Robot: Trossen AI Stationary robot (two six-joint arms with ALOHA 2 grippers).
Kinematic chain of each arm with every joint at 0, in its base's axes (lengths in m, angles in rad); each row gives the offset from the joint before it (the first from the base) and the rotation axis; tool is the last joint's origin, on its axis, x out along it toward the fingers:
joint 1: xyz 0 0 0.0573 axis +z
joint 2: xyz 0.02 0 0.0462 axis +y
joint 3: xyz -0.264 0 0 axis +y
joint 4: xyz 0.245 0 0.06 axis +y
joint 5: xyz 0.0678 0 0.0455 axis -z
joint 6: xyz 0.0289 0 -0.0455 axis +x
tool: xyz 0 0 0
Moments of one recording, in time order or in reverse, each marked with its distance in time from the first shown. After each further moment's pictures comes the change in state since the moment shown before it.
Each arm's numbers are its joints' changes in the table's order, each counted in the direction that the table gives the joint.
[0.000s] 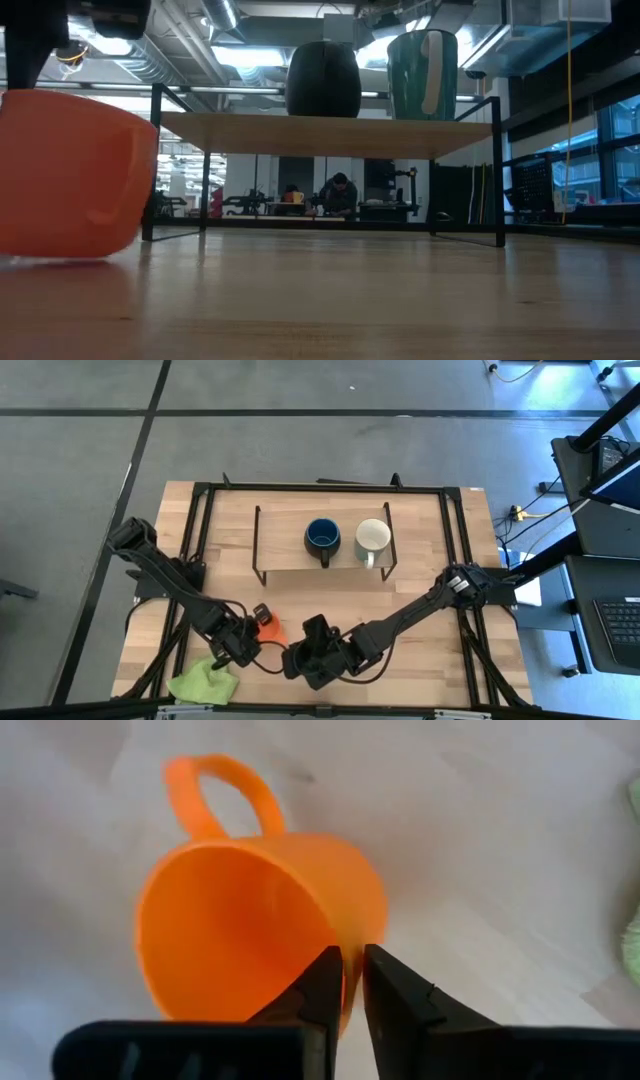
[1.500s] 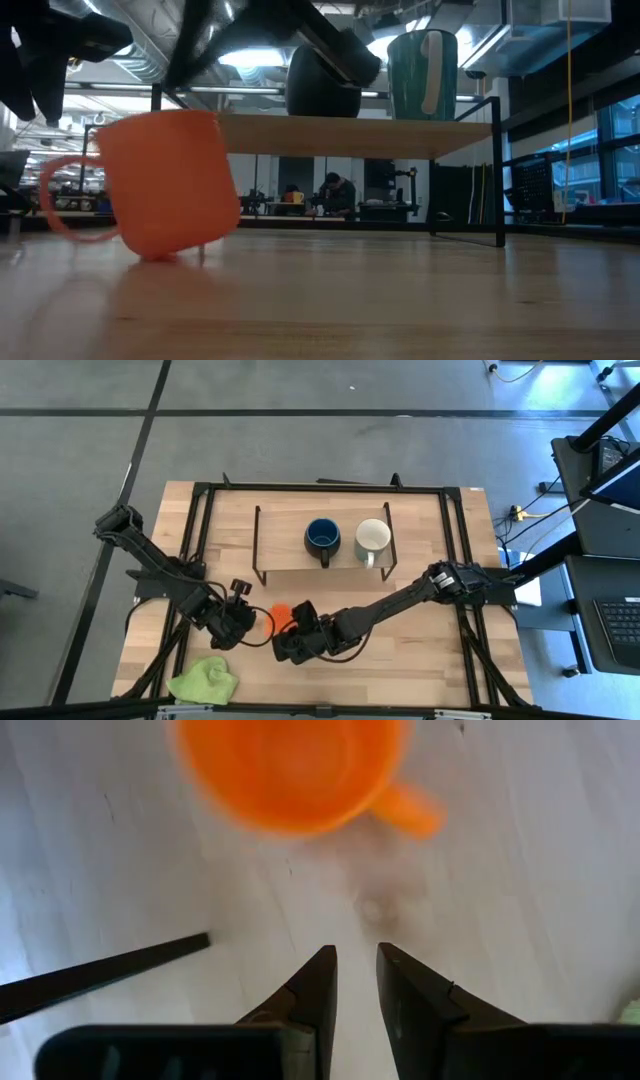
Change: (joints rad) left arm 0.016 -0.200 0.139 0.047 -0.099 -0.581; right arm -0.109 0.073 0.001 0.004 -0.137 -0.057
